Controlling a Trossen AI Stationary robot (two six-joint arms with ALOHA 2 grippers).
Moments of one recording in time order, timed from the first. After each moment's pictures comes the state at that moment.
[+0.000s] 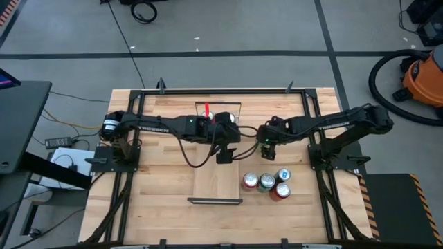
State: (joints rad) left arm -0.04 1.82 1.67 -0.68 -0.27 0.10; right arm -0.01 1.33 0.88 -0.78 0.28 0.25
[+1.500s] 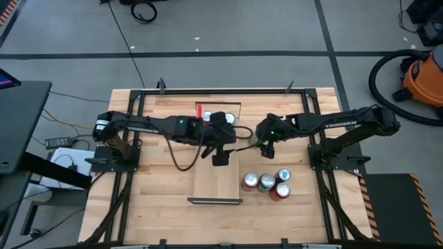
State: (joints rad) left arm -0.10 1.73 1.67 -0.71 -0.30 0.05; right arm -0.06 1.24 0.85 -0.59 0.16 0.09
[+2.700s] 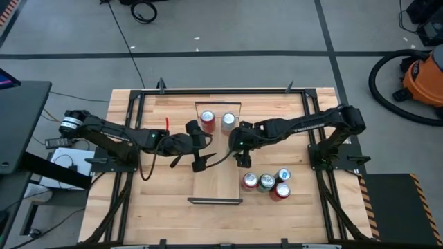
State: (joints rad) left arm -0.17 1.34 0.95 -0.16 -0.42 -0.05; right arm 0.05 1.66 1.30 -0.68 0.14 0.10
